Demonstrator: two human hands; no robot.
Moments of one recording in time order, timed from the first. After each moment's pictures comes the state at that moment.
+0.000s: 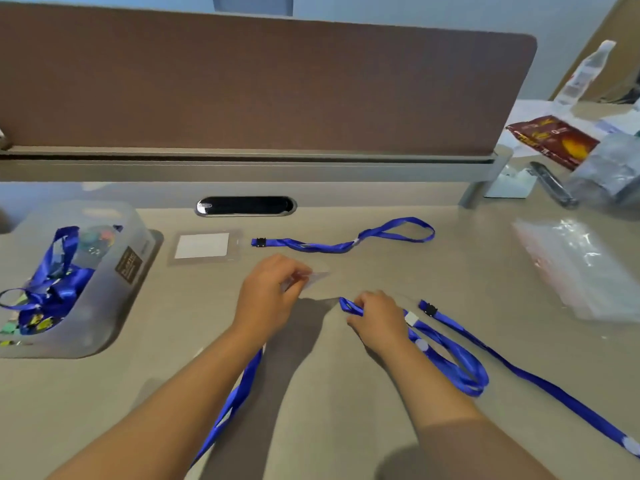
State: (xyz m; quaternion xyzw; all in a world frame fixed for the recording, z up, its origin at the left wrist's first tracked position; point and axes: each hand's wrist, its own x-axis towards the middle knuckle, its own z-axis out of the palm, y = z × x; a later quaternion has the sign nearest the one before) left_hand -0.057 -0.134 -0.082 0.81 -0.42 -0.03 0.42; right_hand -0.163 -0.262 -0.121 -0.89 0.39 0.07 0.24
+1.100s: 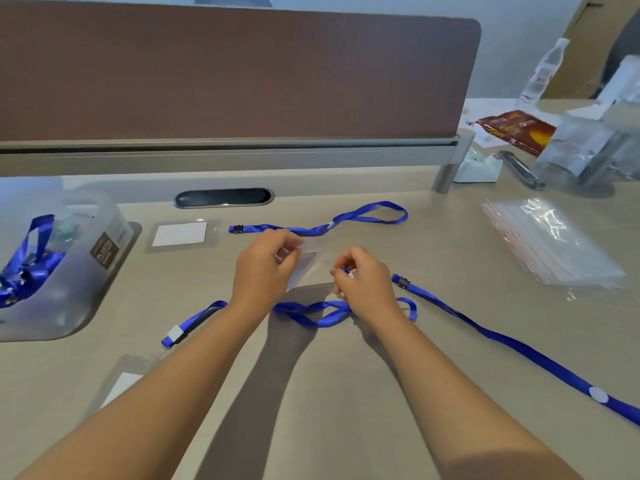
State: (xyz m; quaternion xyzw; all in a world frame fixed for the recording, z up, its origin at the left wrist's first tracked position) left_hand -0.101 -0.150 -0.078 0.81 -0.38 0.02 0.45; right_hand -0.198 -0.251 -0.092 -0.81 0.33 -0.17 0.45
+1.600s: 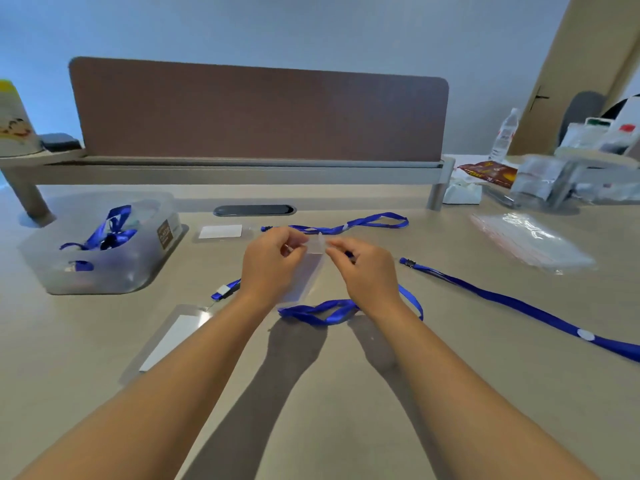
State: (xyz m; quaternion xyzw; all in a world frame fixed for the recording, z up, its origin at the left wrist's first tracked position) left_hand -0.156 -0.054 -0.084 0.76 -0.39 0.08 0.52; right_hand -0.244 -0.145 -0.089 -0.87 0.20 -0.35 0.29
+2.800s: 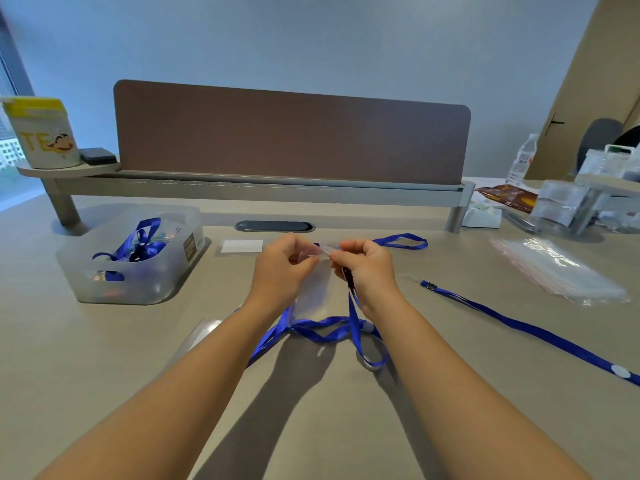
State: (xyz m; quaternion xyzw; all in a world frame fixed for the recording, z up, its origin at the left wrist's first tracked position) left_hand -0.132 -0.040 -0.077 0.73 -0.38 0.05 0.57; right_hand -0.206 -0.129 -0.066 -0.64 0.24 -0.31 0.66
